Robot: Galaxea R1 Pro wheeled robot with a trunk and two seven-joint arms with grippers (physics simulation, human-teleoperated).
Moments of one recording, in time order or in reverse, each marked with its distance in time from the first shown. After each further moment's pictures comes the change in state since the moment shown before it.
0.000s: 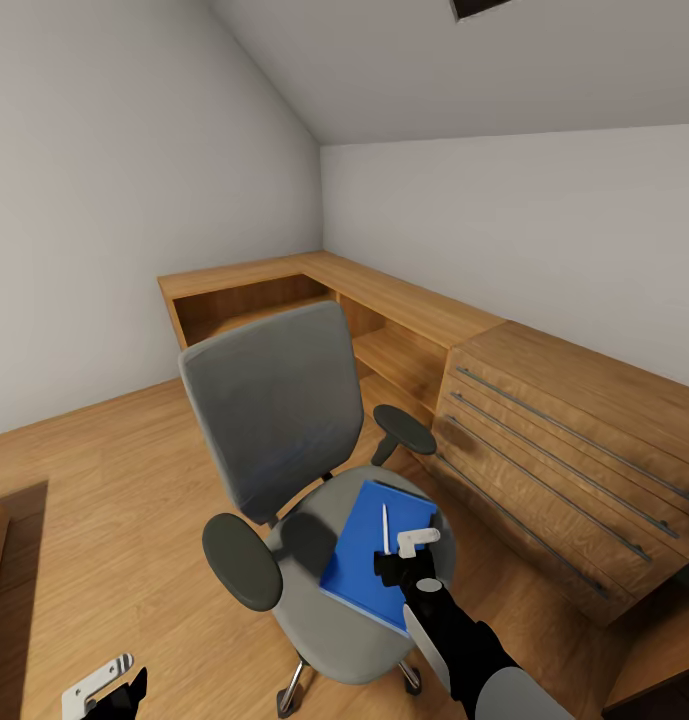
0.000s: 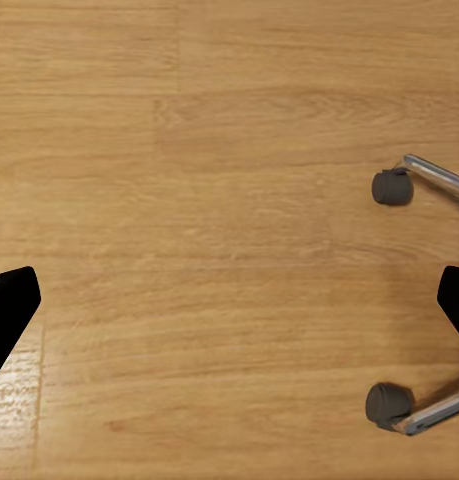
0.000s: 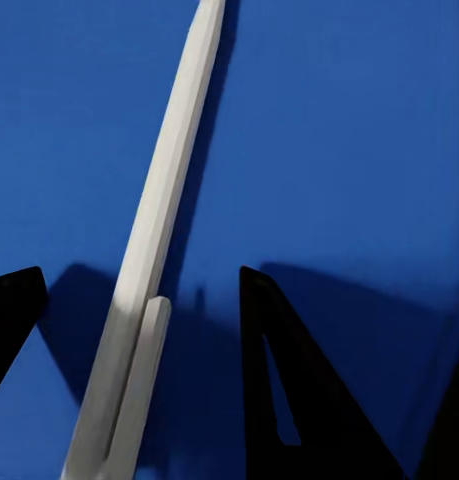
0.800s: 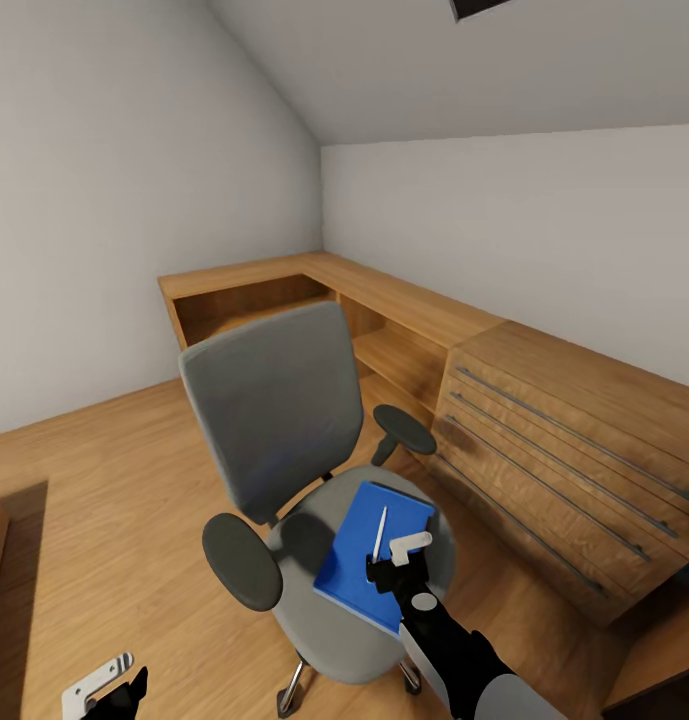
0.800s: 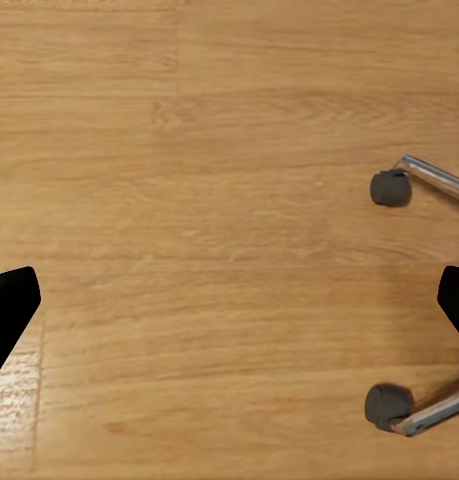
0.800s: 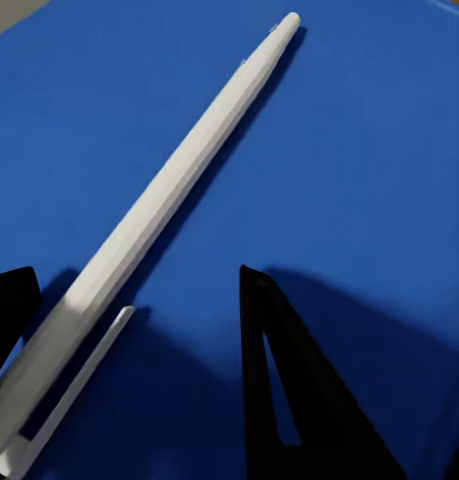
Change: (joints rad) left arm 0.000 0.001 -0.001 -0.003 0.000 0.000 -0.002; right arm 0.000 -0.002 0.094 0.067 0.004 -0.144 -0.005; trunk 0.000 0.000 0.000
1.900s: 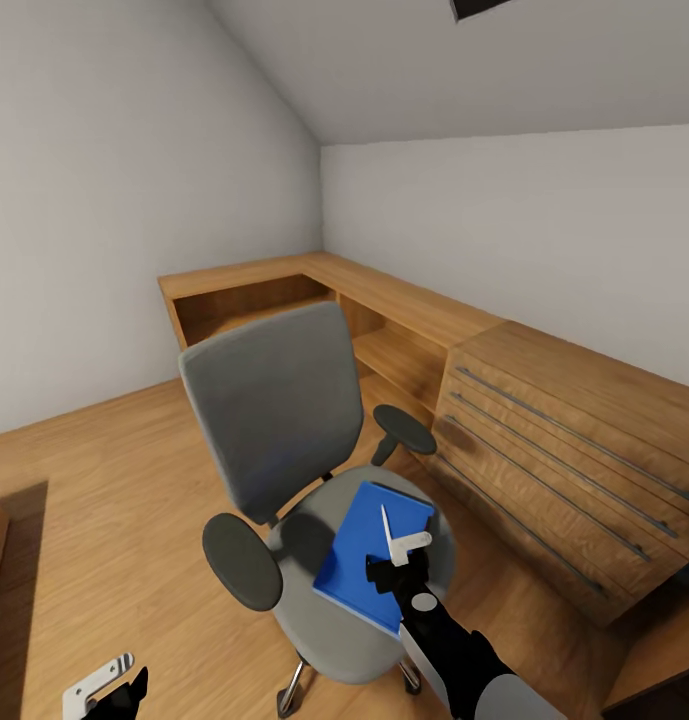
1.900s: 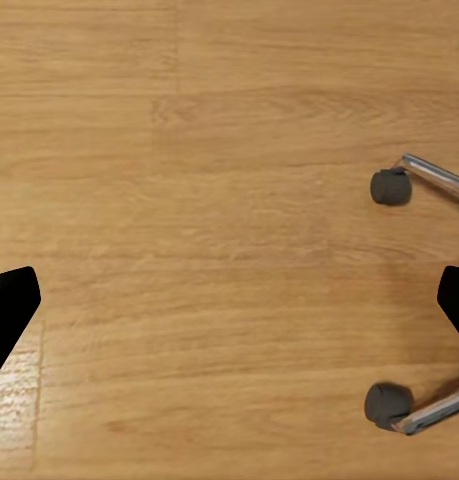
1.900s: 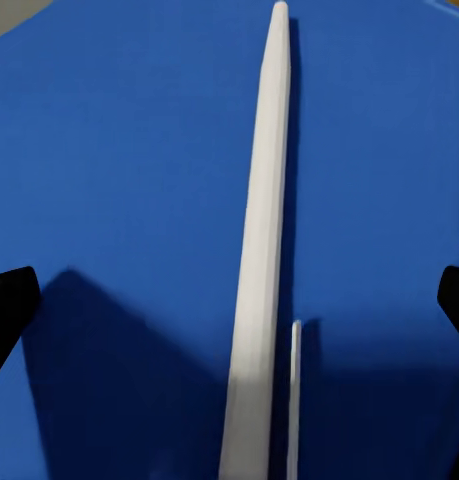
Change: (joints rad) left arm 0.000 -0.001 -0.001 0.001 -0.001 0.000 0.001; right arm -0.001 0.000 0.002 0.003 0.005 -0.004 0.005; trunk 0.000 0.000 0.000
